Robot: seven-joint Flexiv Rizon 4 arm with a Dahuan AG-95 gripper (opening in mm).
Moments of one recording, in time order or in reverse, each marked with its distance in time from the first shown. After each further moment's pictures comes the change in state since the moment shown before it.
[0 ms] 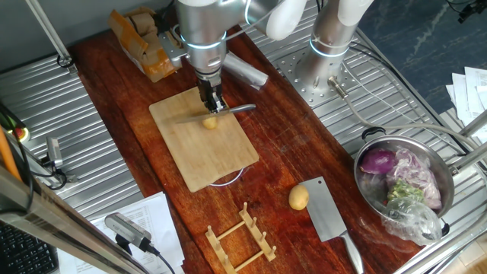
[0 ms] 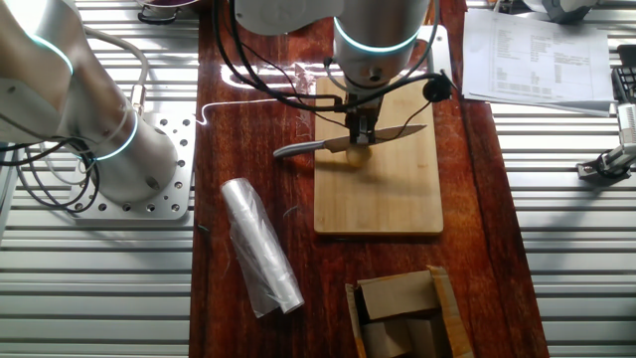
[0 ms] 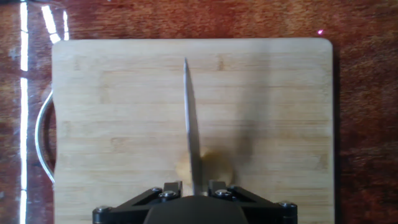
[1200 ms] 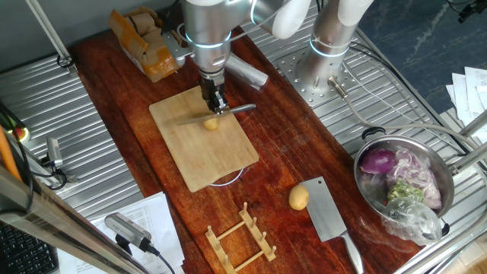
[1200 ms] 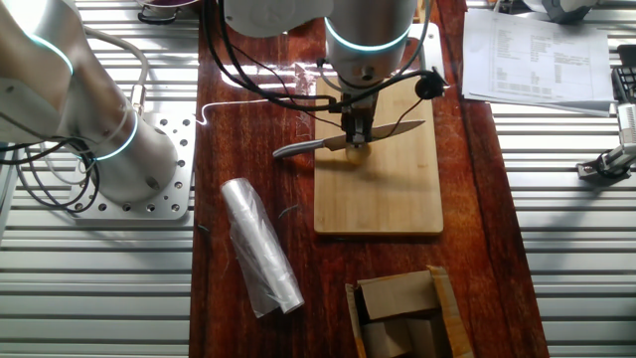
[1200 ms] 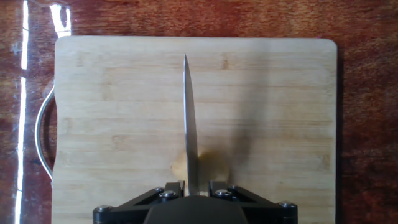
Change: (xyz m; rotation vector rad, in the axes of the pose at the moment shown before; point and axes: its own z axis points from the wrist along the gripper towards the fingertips) arm 0.006 -0.001 0.003 0.009 -0.011 -0.015
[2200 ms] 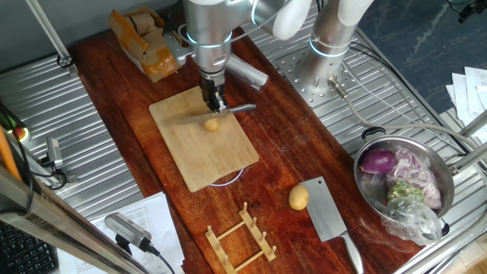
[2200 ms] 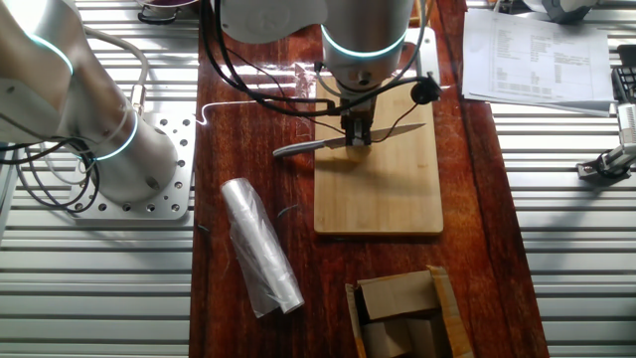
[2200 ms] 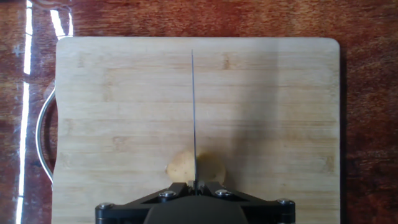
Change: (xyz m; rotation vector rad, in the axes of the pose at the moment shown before) arm -0.004 0.001 0.004 -0.009 -0.017 0.005
